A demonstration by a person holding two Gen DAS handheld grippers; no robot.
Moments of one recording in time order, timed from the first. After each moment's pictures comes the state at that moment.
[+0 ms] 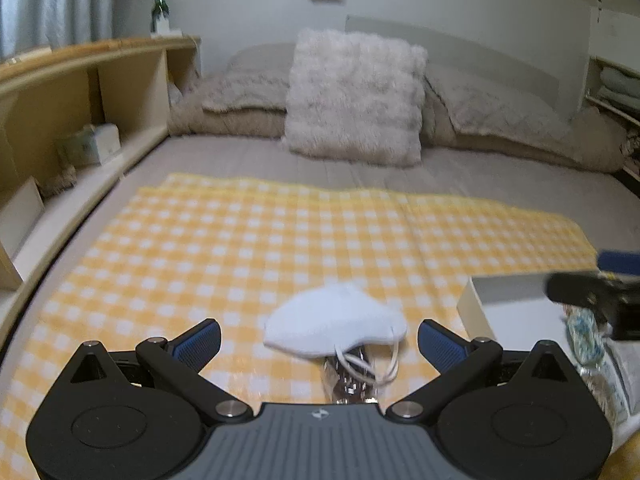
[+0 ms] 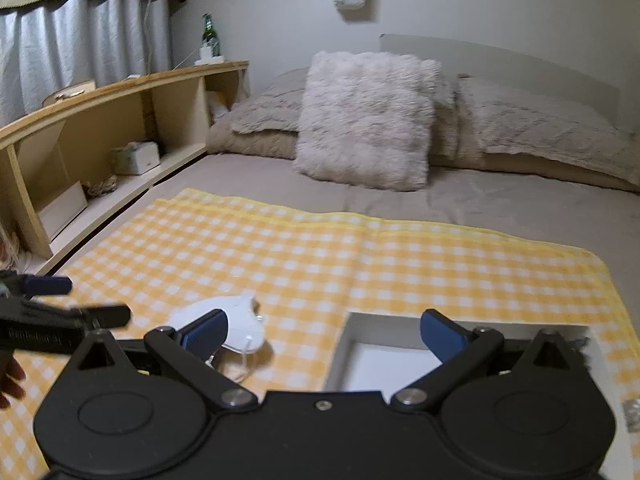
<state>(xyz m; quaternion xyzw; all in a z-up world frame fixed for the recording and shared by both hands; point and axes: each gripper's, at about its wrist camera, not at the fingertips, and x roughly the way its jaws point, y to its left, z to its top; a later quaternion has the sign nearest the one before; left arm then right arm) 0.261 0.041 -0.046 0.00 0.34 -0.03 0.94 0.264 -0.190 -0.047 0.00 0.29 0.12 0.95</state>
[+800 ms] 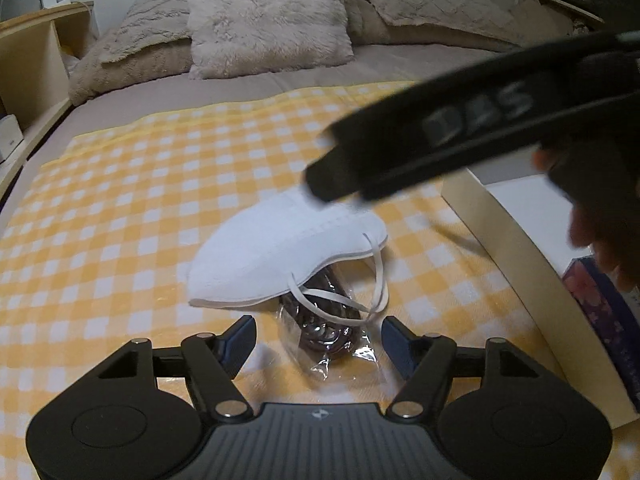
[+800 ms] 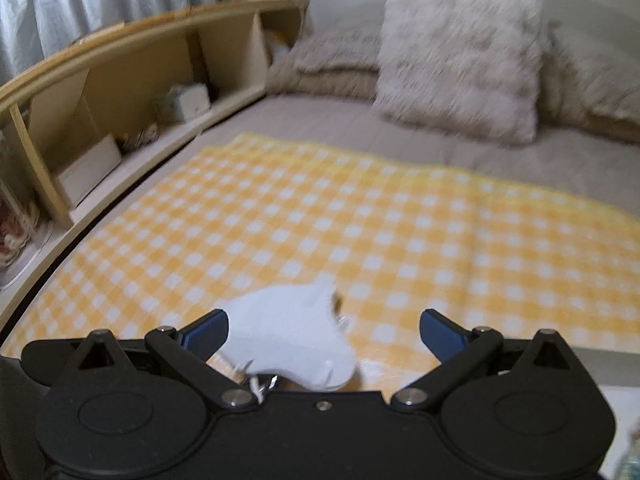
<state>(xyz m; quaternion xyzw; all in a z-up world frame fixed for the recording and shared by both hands) 0.309 0.020 -0.137 0.09 0.43 -0.13 0.89 0.372 -0.111 -0.110 0.00 0.37 0.23 0.90</state>
